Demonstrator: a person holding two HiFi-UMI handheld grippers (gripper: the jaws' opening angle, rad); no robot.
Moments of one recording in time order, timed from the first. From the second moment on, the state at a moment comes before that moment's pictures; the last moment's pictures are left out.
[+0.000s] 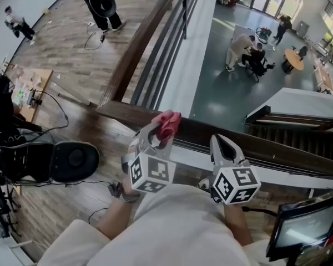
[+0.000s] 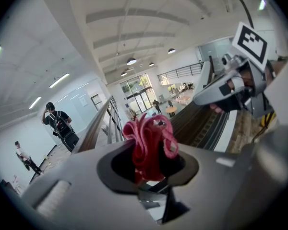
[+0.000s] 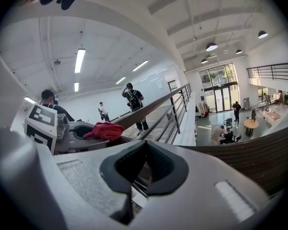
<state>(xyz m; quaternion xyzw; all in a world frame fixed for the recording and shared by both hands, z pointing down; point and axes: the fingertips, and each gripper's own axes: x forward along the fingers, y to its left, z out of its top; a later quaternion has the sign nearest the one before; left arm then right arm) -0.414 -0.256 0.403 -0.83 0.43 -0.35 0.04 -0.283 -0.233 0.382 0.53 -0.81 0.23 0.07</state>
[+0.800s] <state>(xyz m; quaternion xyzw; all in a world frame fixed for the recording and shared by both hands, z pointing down) -0.377 -0.242 0.400 -0.84 0.41 -0.35 0.05 -0.257 -0.224 0.385 0.56 -0.80 0.20 0.09</state>
